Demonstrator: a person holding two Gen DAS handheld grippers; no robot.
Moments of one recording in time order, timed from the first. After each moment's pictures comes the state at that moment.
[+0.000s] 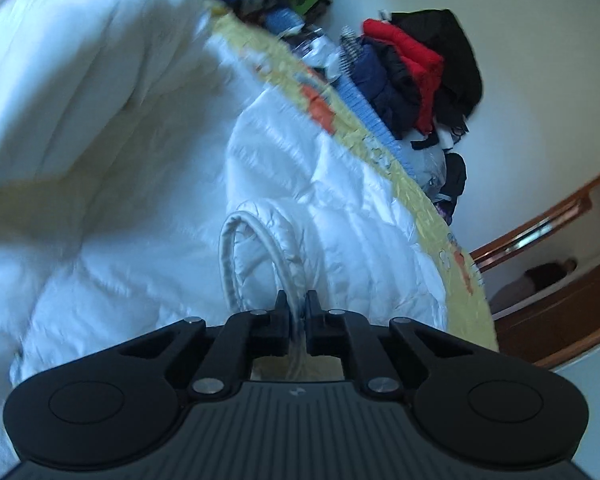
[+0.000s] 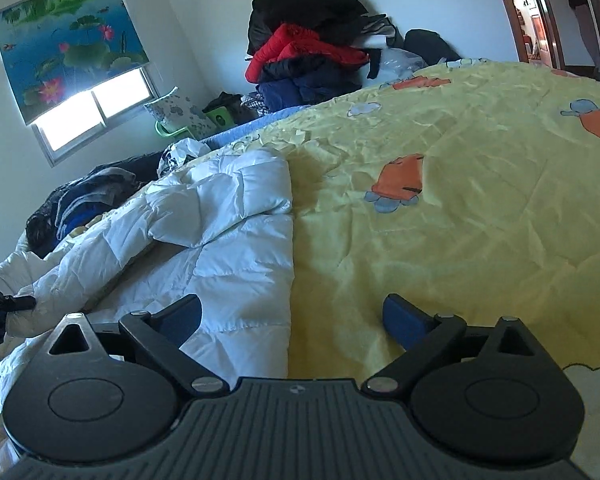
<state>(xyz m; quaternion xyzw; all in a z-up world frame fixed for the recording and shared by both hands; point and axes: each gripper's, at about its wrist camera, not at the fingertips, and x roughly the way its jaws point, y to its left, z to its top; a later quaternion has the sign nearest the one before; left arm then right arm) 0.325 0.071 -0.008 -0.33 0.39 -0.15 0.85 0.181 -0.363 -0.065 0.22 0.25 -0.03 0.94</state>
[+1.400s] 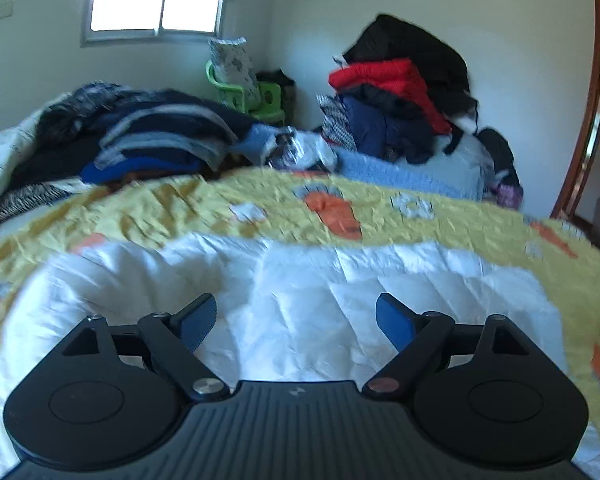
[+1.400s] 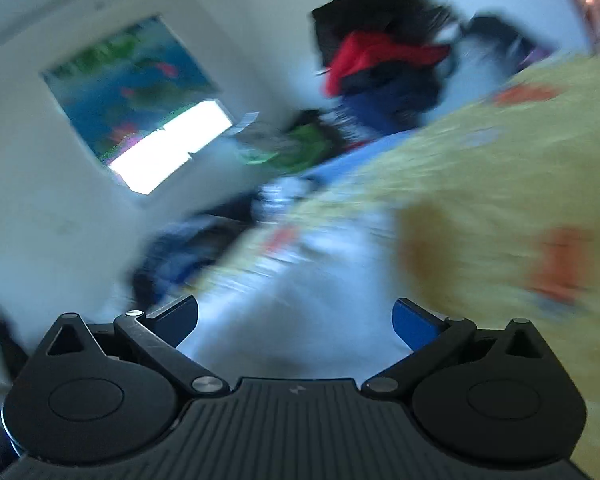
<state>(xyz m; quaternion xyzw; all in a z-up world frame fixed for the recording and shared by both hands) 0.367 0.019 0.042 -0.04 0.29 -0.08 0.95 0.316 -0.350 0.023 0.36 0.22 0.14 0.89</state>
